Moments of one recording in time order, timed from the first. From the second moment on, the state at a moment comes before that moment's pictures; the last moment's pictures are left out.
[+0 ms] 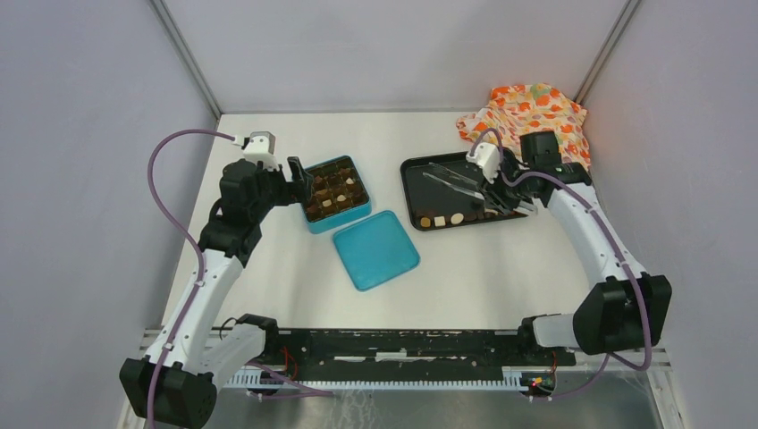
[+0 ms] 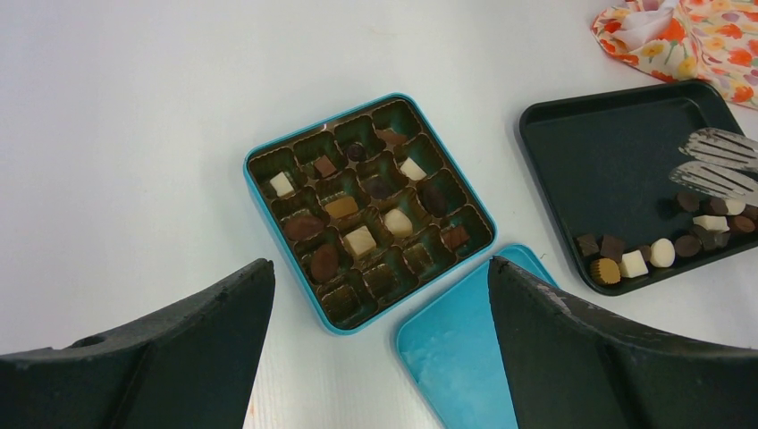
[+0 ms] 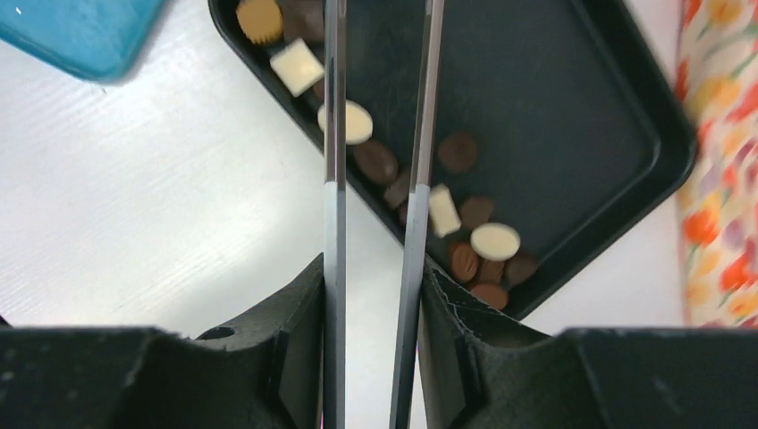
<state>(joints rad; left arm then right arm) -0.19 0.94 0.88 -0.28 0.03 -0.19 0.17 1.38 1.25 -0.84 -0.43 -0.82</state>
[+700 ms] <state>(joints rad) -0.20 0.94 0.88 -0.28 0.03 -0.19 -0.26 1.32 1.00 -0.83 -0.44 -0.89</state>
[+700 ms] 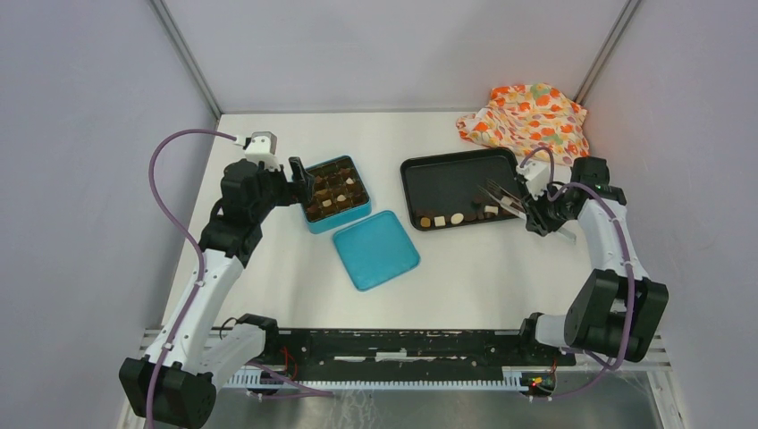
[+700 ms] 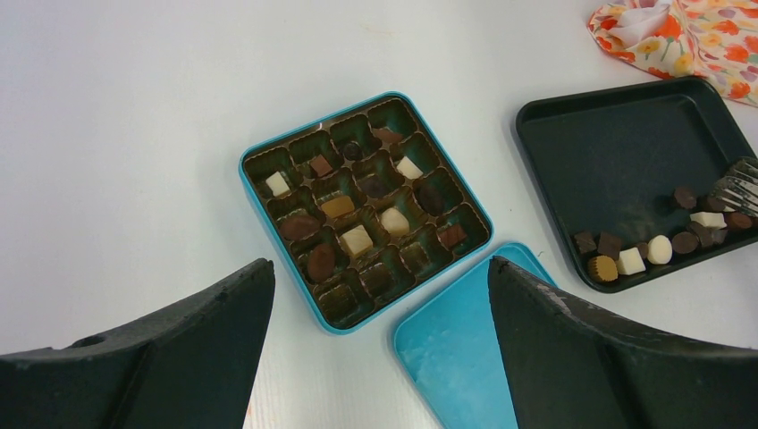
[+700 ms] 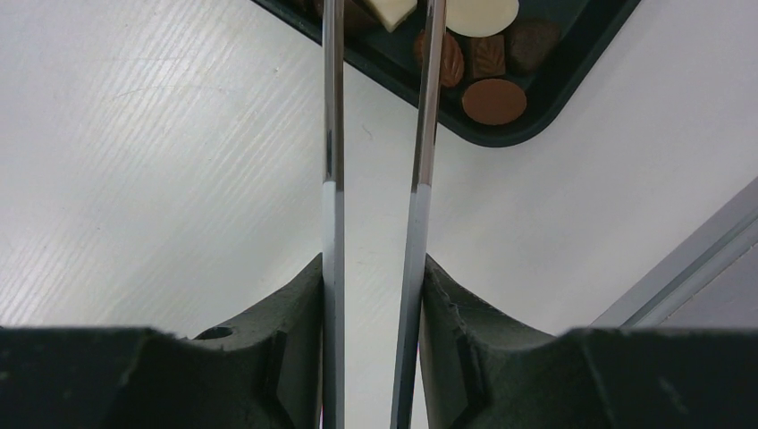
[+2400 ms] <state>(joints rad) -0.20 0.95 0.88 -0.28 0.03 -0.19 -0.23 1.52 1.11 -0.83 -0.46 -0.89</state>
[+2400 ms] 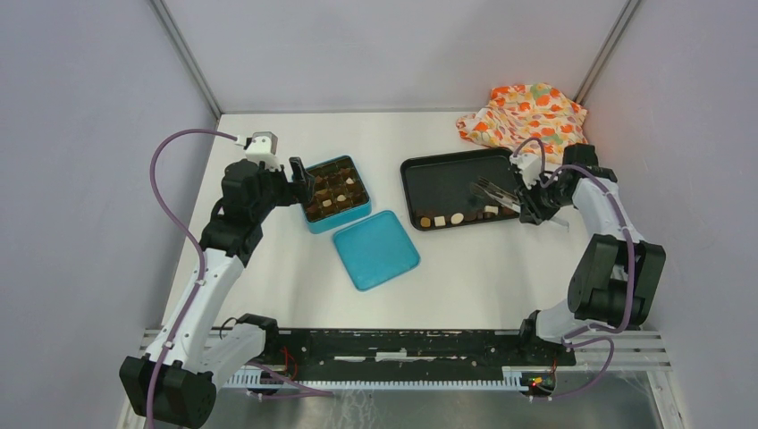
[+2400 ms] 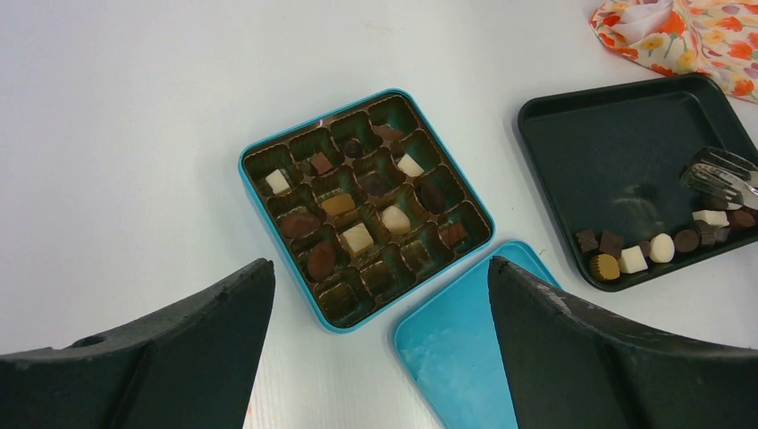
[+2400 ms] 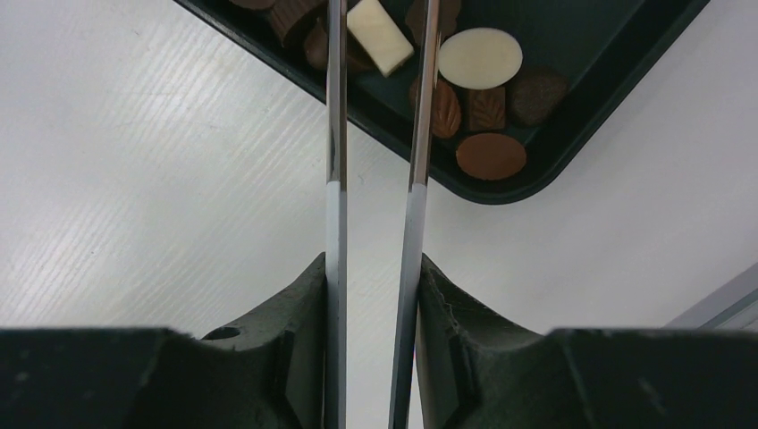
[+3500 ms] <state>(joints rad) -0.20 0.95 0.88 -0.28 0.02 -0.19 0.49 1.75 1.54 -0.85 -0.58 -0.73</state>
